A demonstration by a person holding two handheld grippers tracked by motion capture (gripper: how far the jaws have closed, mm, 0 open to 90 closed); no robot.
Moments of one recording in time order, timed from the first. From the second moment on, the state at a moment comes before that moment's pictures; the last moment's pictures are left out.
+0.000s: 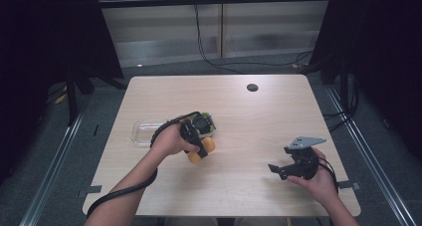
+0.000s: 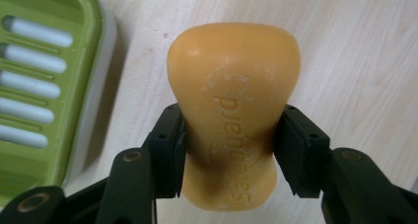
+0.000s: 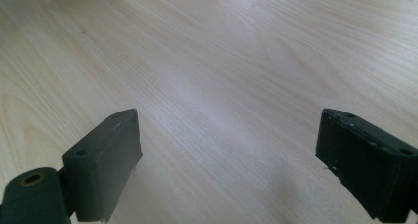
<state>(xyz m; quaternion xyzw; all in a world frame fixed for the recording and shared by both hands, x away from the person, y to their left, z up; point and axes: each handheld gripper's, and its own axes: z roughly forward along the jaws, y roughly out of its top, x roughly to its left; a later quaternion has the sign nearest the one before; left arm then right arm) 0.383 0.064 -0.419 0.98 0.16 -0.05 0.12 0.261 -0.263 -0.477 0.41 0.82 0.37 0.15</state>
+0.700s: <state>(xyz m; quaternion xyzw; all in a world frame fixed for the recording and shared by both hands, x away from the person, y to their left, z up) 0.399 0.074 -0.410 0.98 0.15 -0.03 0.10 0.261 -0.264 -0.476 0.42 0.82 0.37 0.15</state>
